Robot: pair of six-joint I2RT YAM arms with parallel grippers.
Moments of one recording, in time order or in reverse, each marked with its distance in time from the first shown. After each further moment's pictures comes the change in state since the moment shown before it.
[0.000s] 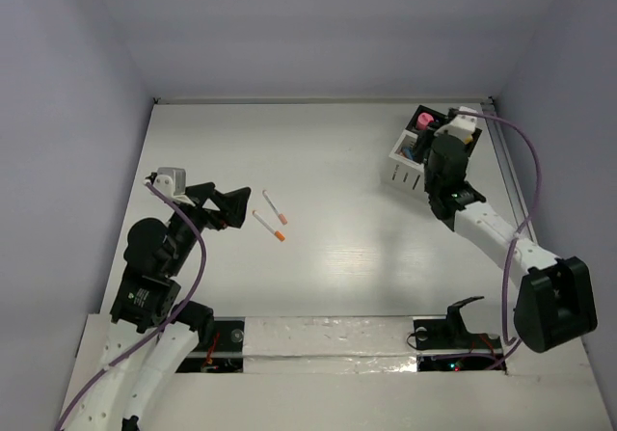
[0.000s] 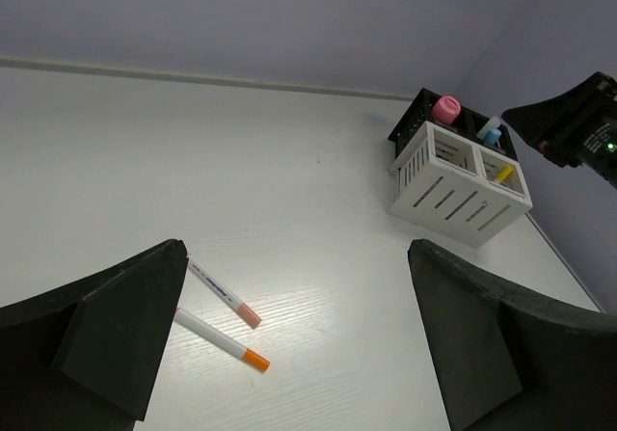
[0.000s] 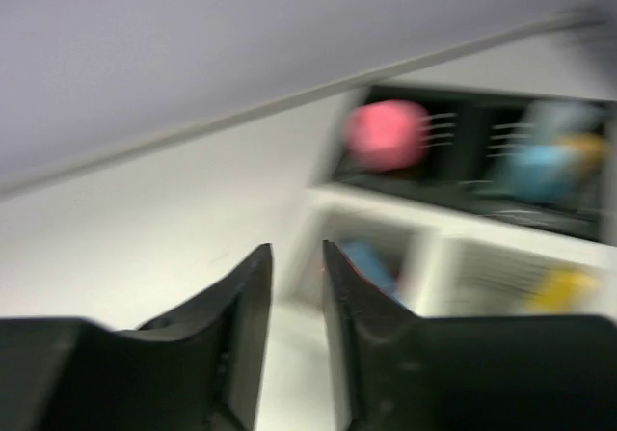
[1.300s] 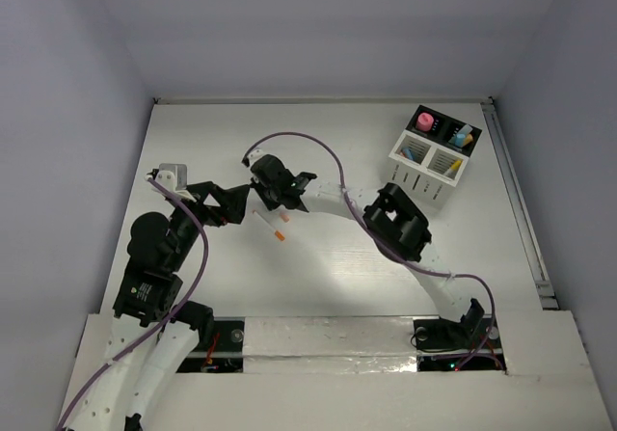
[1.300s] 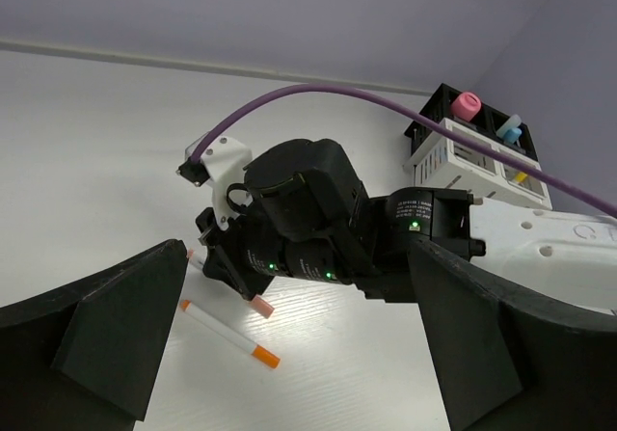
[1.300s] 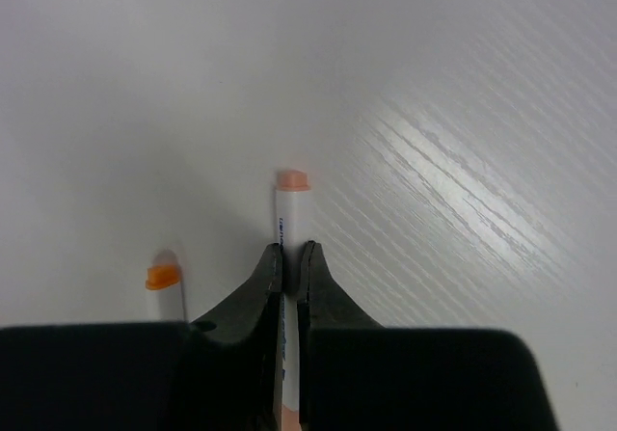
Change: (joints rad) left arm 0.031 0.037 0.000 0.000 0.001 0.000; right arm 0.621 1.119 1.066 -0.614 -0.301 -0.186
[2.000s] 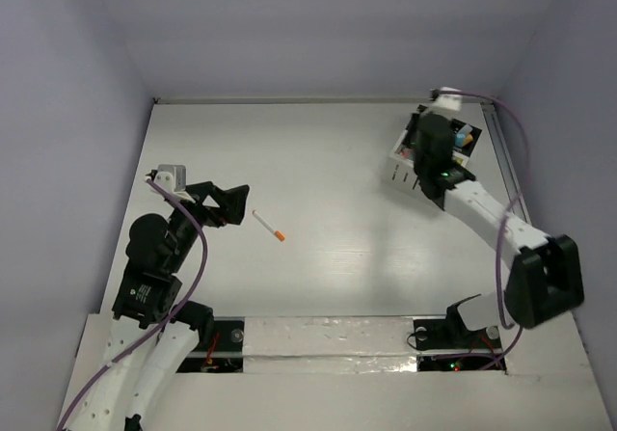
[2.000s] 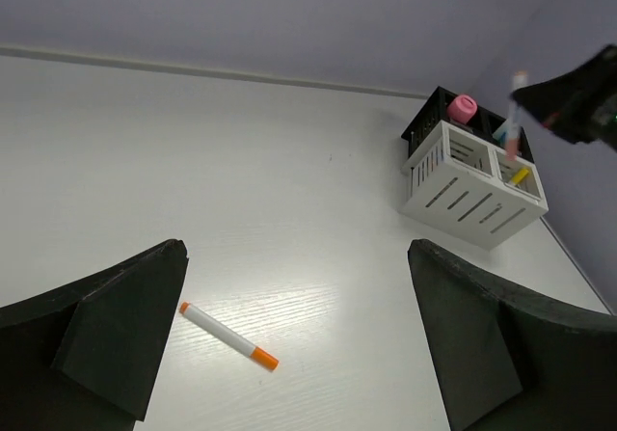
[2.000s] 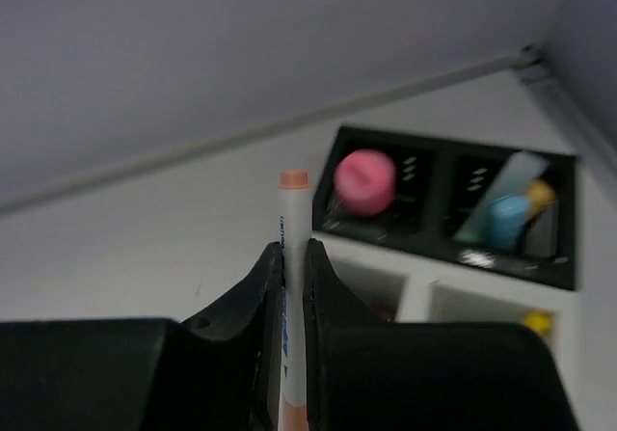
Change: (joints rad) left arm 0.000 -0.009 0.000 0.000 0.001 0.000; right arm -0.521 -0.929 -0.827 0.446 0.289 0.126
